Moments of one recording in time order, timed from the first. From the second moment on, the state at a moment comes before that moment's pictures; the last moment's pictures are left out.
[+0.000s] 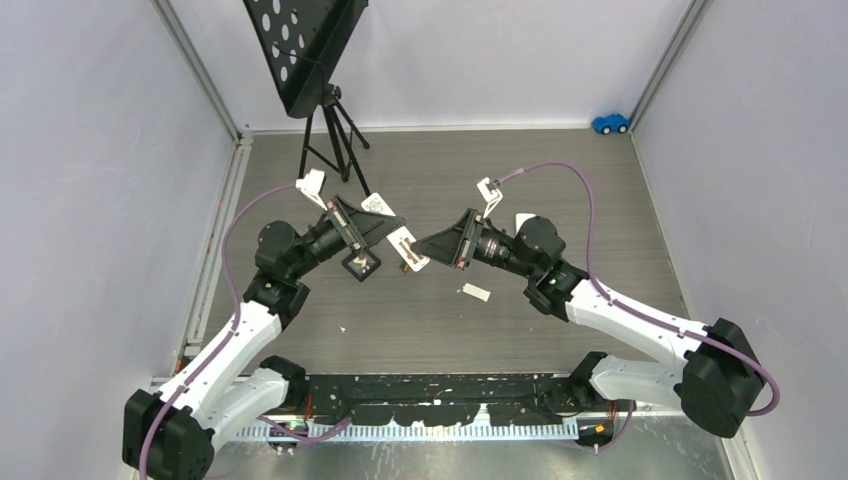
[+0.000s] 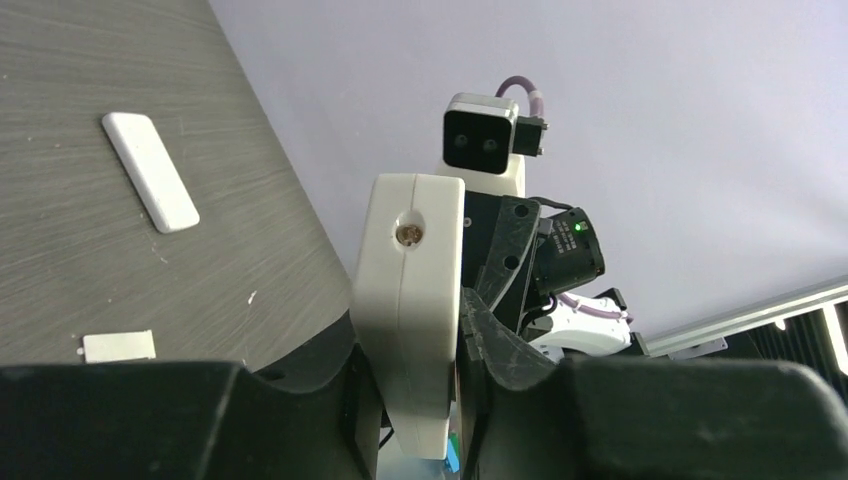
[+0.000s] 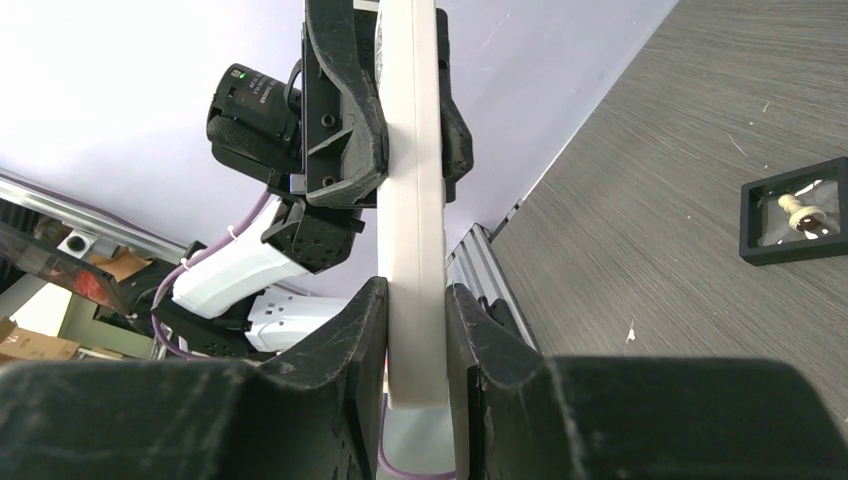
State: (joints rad) left arm -0.41 0.89 0.60 0.47 0.56 -1.21; right arm 0.77 1.13 0.69 0.57 -0.42 1.02
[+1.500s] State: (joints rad) left arm -0.41 0.78 0.77 -0.55 -0.05 -0.61; right arm 0.85 2.08 1.57 -0.62 0.22 1.05
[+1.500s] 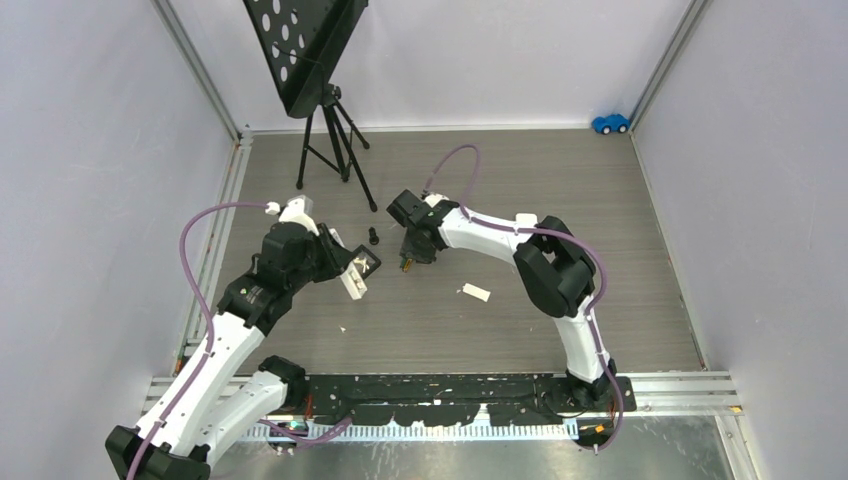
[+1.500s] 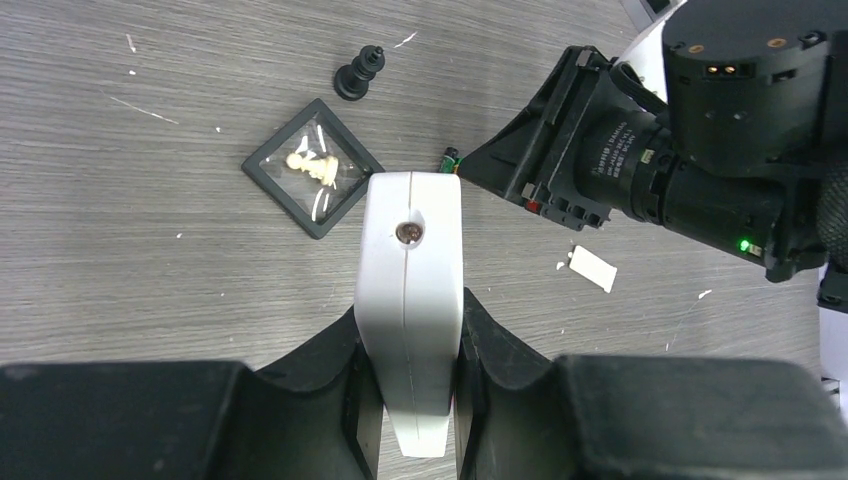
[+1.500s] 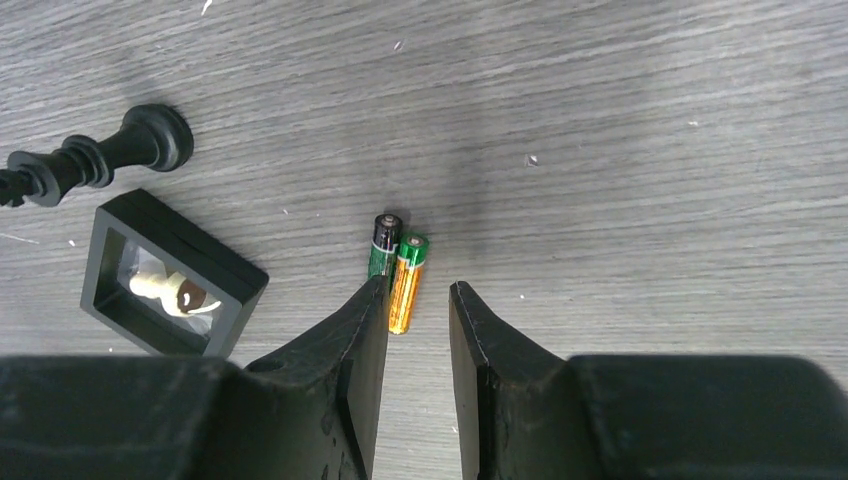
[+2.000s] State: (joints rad) left arm -0.41 0.75 0.76 -0.56 -0.08 -0.60; right arm 0.85 2.17 1.70 -0.70 0.23 1.05
